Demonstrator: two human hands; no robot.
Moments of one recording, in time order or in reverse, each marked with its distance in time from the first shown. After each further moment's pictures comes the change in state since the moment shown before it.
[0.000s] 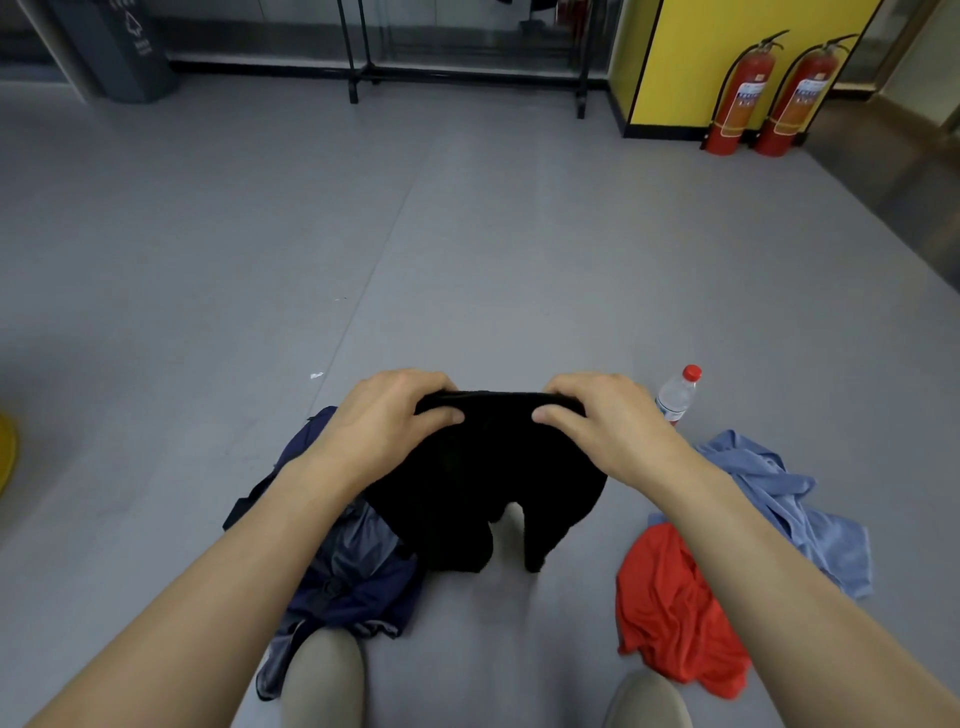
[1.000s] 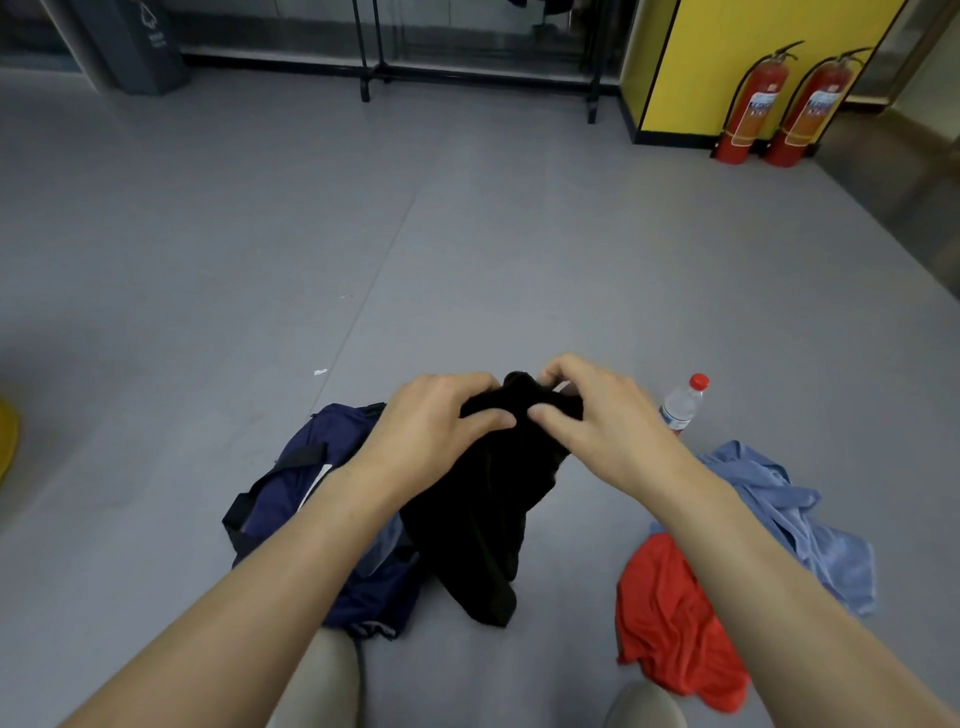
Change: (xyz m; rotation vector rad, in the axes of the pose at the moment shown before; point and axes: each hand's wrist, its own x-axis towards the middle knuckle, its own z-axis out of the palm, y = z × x) left_hand -0.001 0.036 0.008 -0.159 0.058 -0.004; right_hand 0.001 -0.021 -0.002 0.072 0.062 0.026
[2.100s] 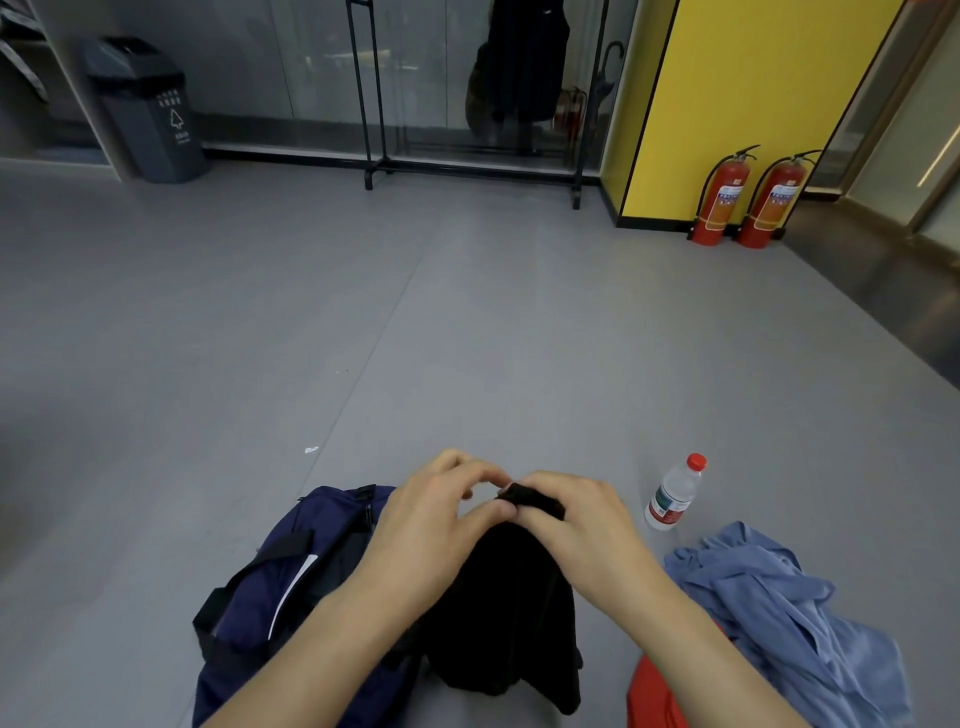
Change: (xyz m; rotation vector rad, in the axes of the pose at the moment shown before) left_hand -0.001 0.017 0.001 -0.157 0.094 -0.094; right_hand 0.006 -0.004 0.023 0.232 0.030 -0.003
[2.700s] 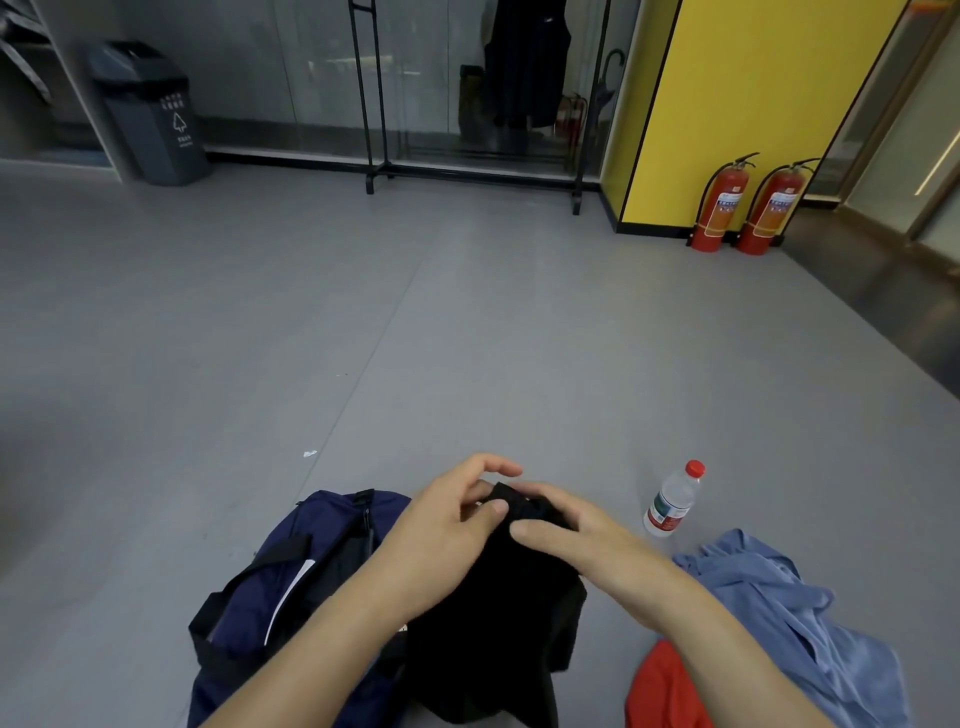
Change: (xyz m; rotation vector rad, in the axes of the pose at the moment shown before) left_hand -0.001 0.006 -0.001 -0.411 -0.181 -0.088; right_hand -0.003 0.005 -0.018 0.521 -0.370 0.244
